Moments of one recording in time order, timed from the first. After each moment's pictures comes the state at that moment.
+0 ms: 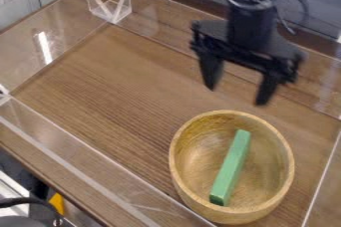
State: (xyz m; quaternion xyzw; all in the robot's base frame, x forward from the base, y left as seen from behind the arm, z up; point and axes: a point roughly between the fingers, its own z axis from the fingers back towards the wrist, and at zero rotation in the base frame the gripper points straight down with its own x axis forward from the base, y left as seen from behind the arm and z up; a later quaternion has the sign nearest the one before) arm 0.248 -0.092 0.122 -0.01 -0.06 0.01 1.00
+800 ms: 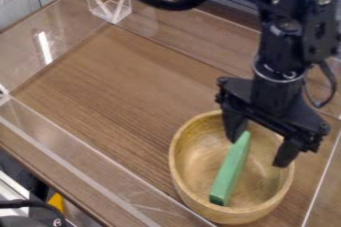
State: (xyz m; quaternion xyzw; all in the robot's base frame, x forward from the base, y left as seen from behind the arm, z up) arm 0.233 -0.106 0.086 -0.02 -0.06 -0.03 1.00
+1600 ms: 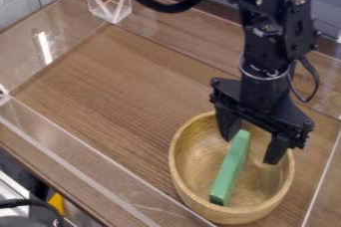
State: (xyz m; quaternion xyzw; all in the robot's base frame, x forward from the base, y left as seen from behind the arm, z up) arm 0.241 -0.098 0.073 -0.04 -0.04 -0.05 1.00
